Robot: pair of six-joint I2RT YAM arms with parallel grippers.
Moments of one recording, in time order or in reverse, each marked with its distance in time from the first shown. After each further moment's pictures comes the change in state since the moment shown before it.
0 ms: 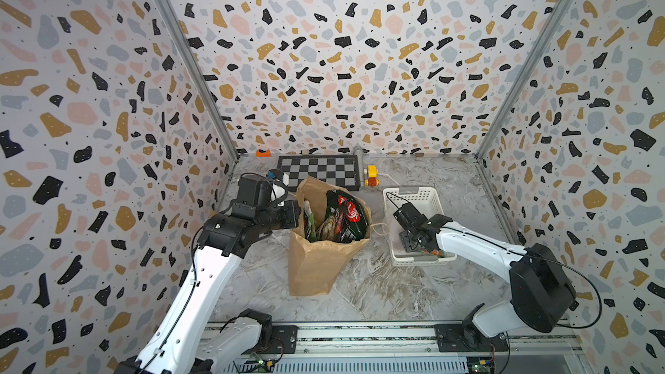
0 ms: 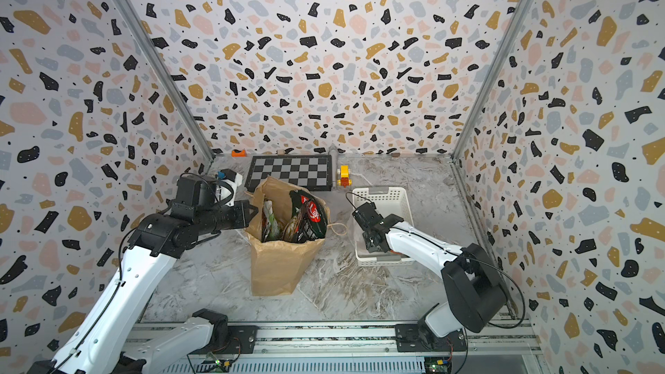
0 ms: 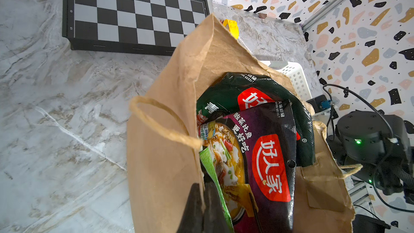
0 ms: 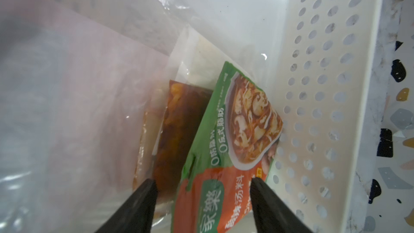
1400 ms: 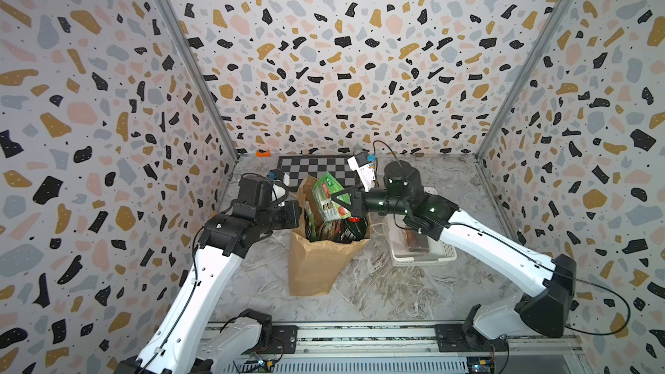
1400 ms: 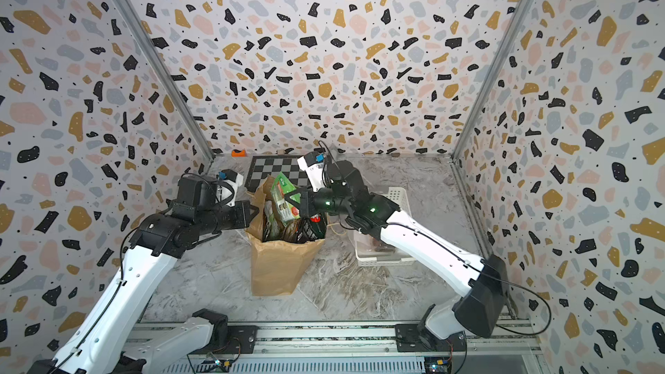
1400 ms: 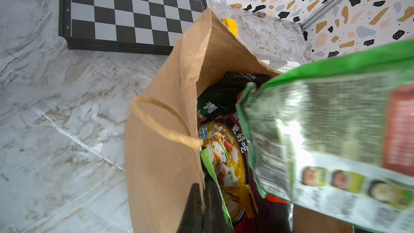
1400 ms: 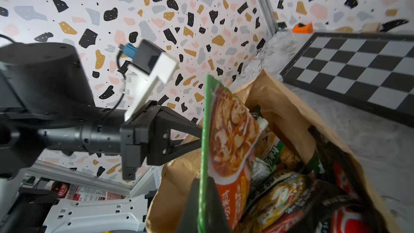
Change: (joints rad) left arm 0.000 0.001 -0.010 0.011 0.008 0.000; right arm 0.255 0.002 0.488 0.497 -0.827 0.278
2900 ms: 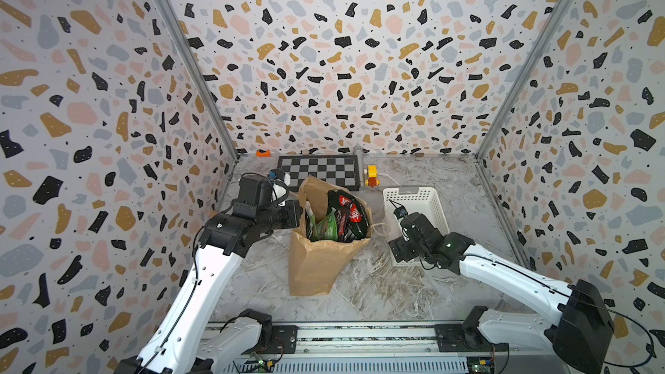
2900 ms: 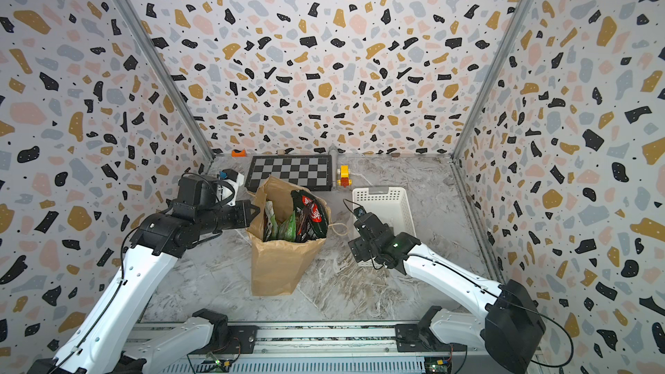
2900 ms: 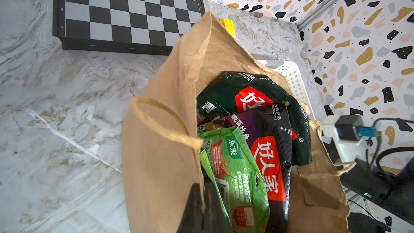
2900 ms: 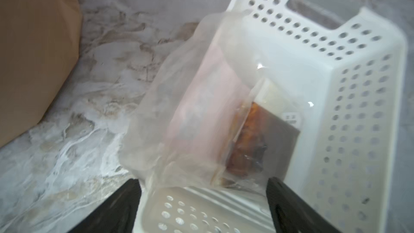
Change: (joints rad) left arm 0.000 0.004 0.000 0.007 0.014 -0.001; right arm -0.109 -0.289 -0.620 -0.337 0.628 -0.402
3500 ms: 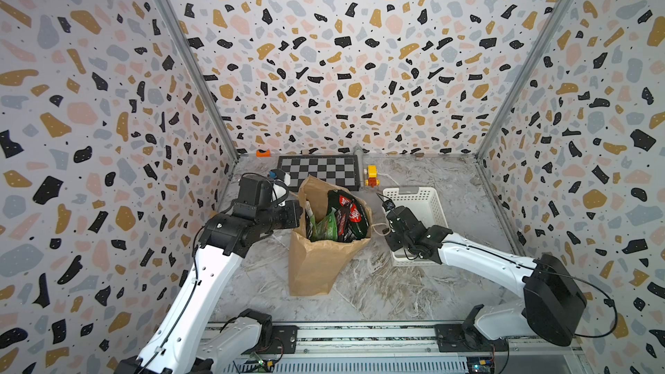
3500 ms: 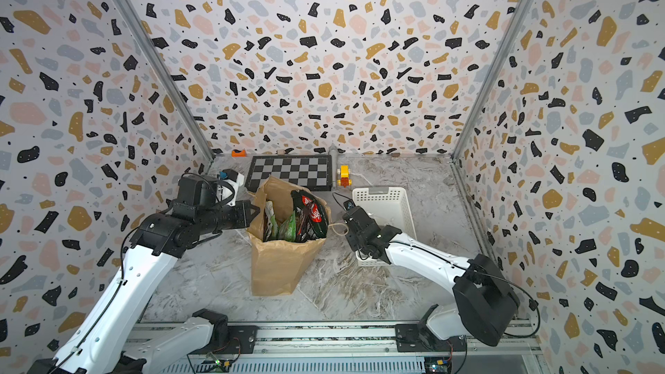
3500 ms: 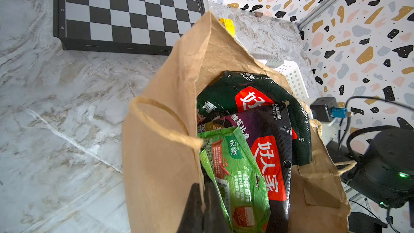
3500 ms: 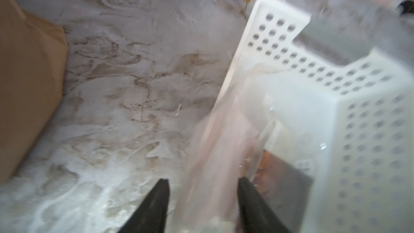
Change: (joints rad) left arm 0.000 -0.001 0.000 -0.001 -0.001 0.006; right arm 0.003 0.153 0.072 0.158 0.132 0.006
